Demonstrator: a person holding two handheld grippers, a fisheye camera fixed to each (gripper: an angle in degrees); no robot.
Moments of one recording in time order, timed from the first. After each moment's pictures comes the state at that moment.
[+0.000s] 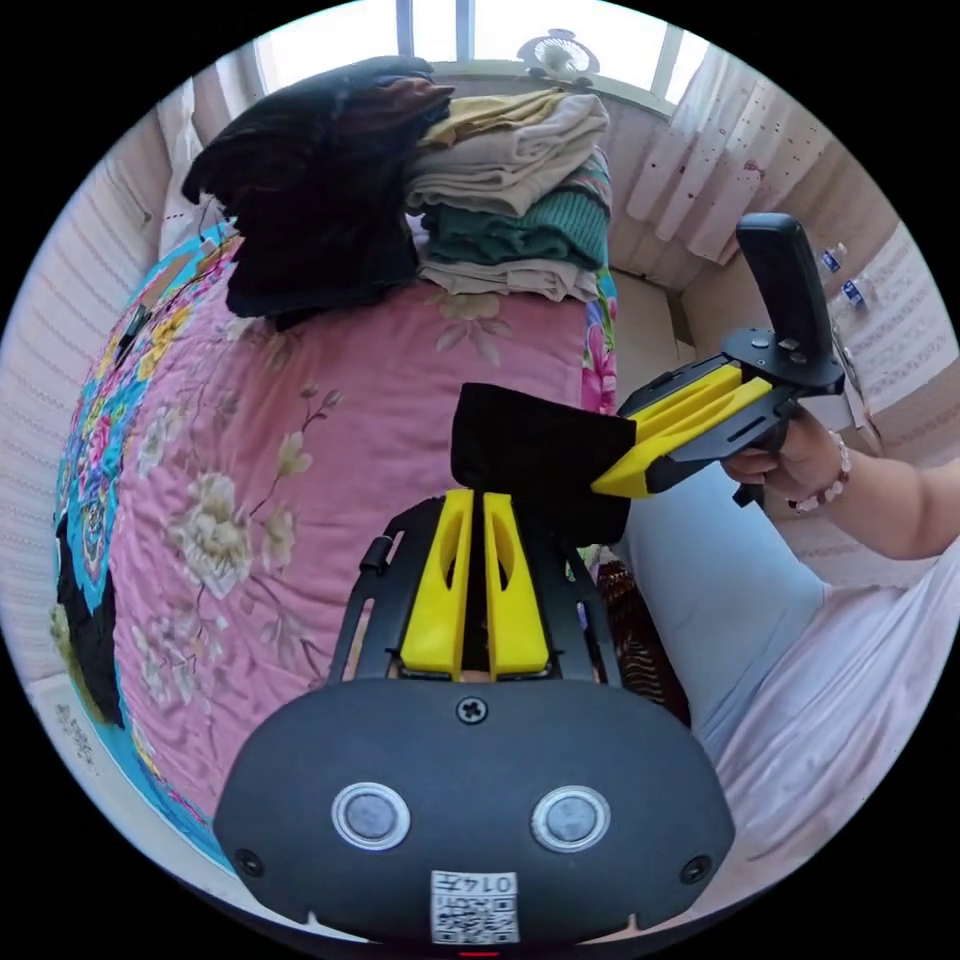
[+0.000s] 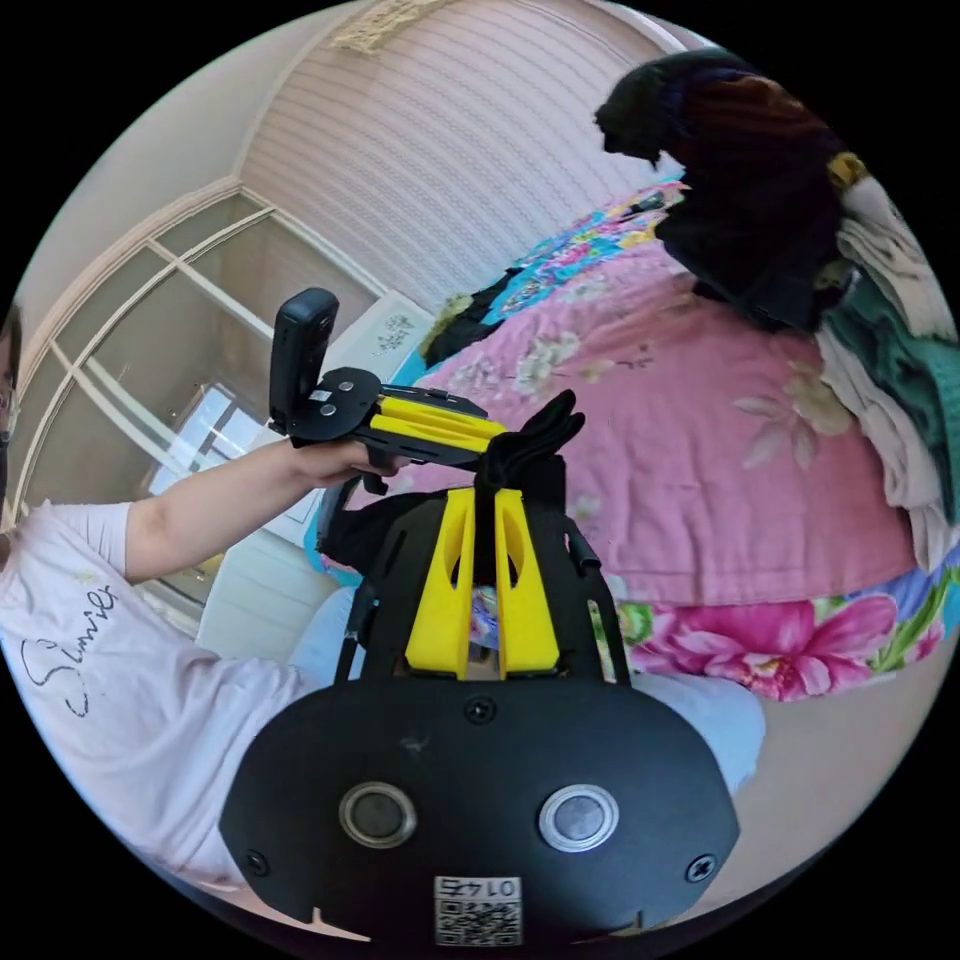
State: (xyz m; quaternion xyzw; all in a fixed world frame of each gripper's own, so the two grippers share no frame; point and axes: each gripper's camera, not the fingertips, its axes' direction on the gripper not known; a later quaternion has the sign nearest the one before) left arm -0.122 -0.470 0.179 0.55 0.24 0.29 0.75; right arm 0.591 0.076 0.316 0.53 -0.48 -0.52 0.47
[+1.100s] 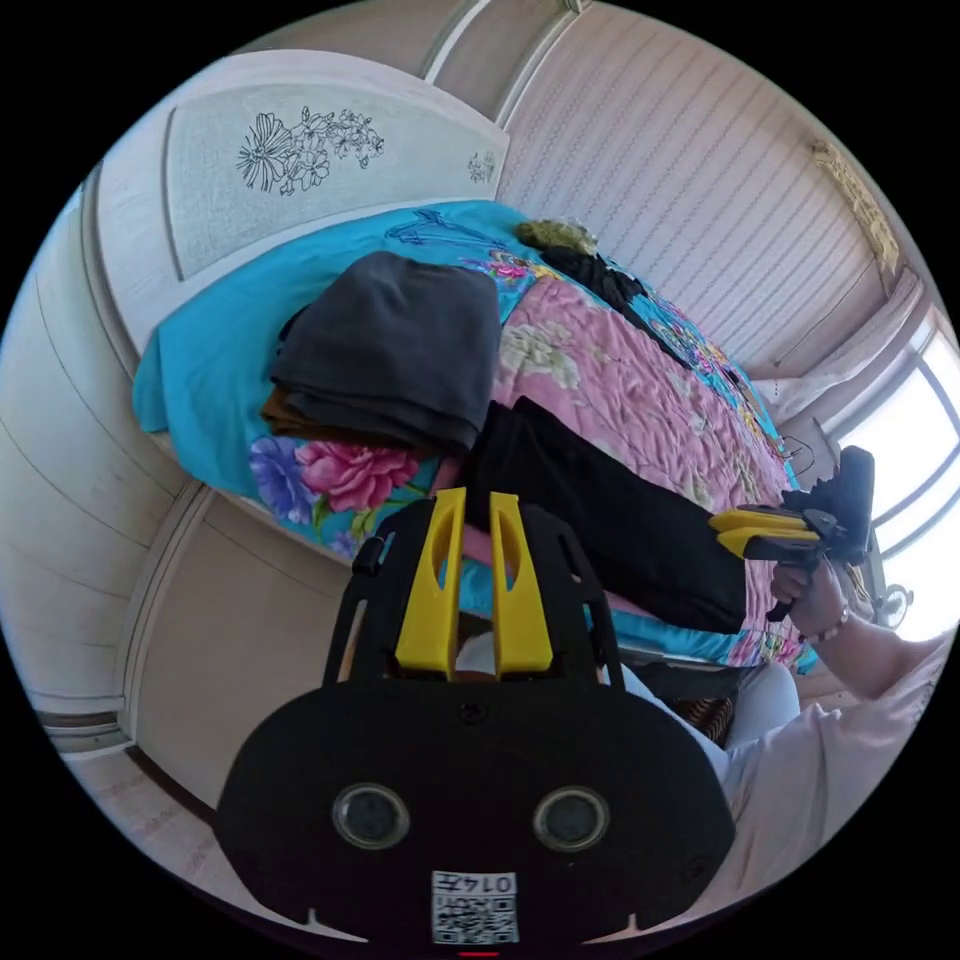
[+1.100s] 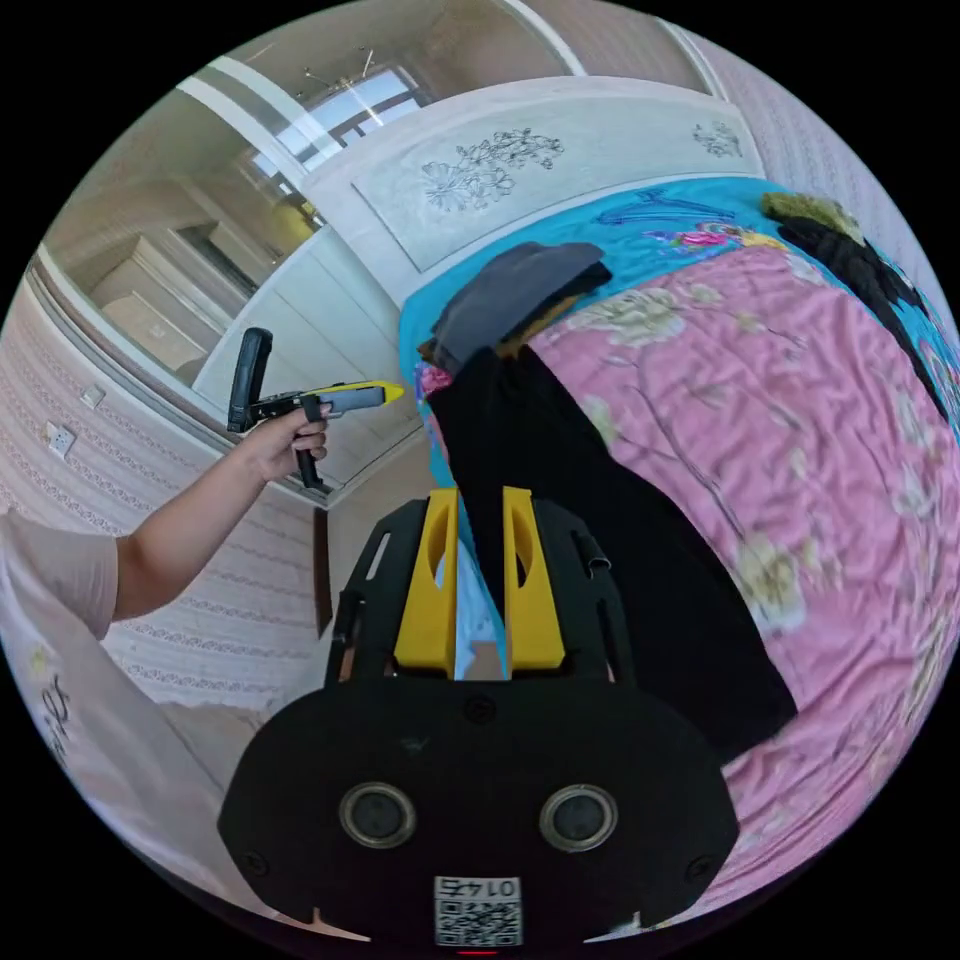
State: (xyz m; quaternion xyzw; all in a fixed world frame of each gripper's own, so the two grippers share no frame) left arm -0.565 -0.111 0.895 0.39 0.50 -0.45 0.63; right arm -0.040 0.419 0.549 0.43 -0.11 -0.81 0.38
